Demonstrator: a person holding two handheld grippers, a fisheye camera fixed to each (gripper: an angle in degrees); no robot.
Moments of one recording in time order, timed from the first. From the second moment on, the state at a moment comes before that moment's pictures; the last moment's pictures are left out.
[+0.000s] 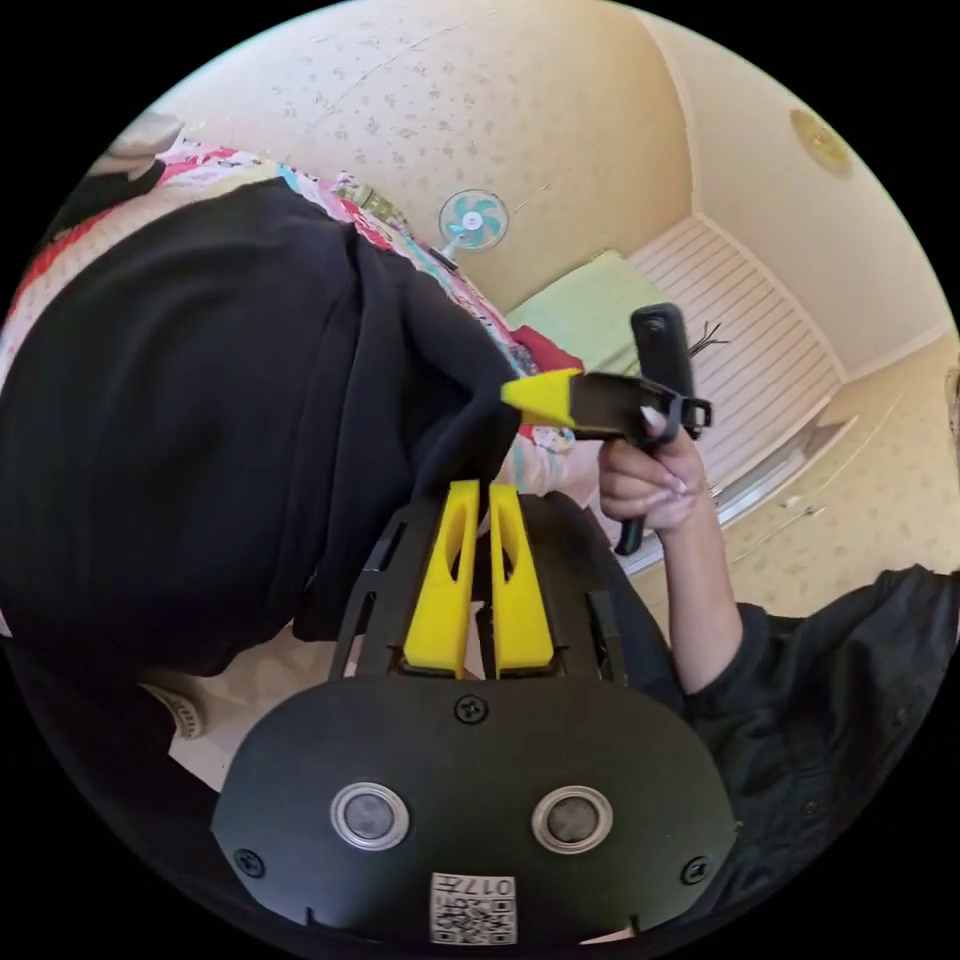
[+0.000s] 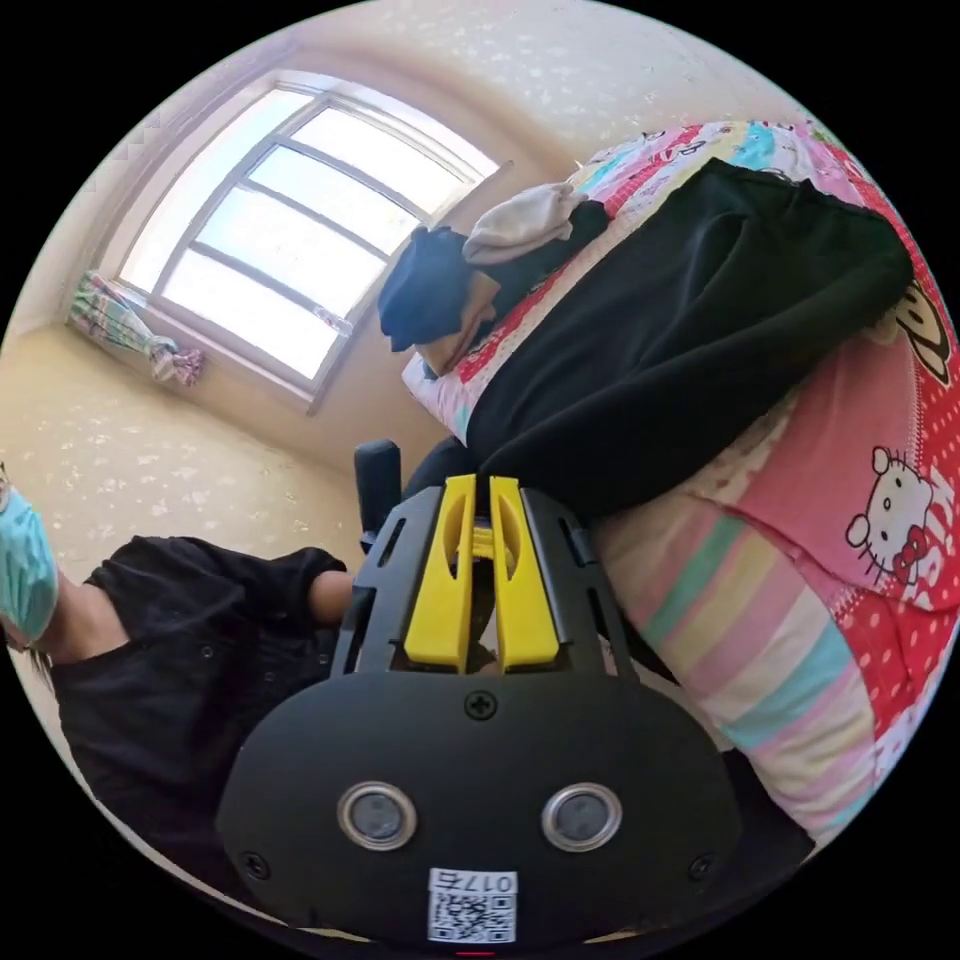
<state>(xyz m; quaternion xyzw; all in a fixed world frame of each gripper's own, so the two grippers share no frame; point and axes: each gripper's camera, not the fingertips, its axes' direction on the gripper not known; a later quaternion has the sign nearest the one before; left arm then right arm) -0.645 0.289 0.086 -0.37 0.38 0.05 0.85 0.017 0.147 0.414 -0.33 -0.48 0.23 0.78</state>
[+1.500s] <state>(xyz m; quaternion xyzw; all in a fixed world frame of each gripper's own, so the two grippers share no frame) -0.728 0.124 0.120 -0.35 0.18 0.05 0.92 -0.069 0.255 0.445 -0.31 -0.36 0.26 0.84</state>
